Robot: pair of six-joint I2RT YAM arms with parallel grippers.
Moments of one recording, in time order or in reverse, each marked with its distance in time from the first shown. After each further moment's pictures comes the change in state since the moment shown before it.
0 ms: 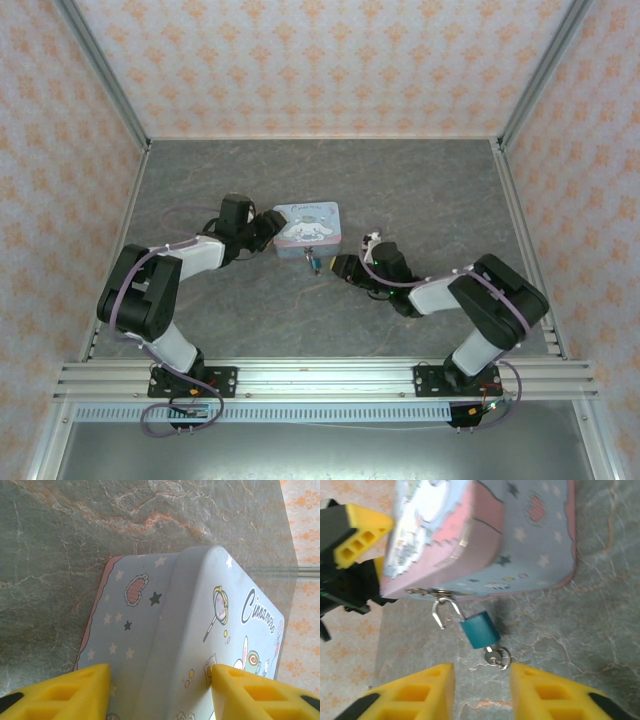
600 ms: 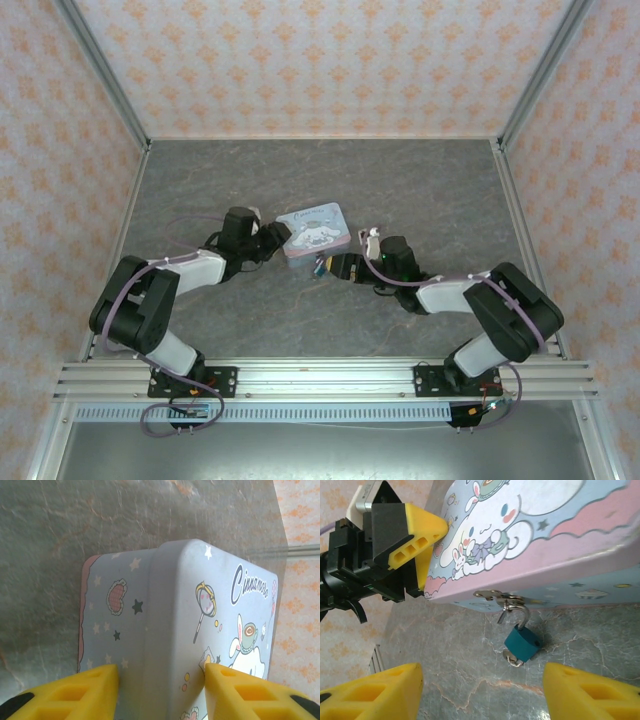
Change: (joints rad) left arm -0.079 -0.083 -0.126 0.089 -0.008 -0.027; right arm -0.044 -0.074 0.008 -0.064 -0.171 -0.190
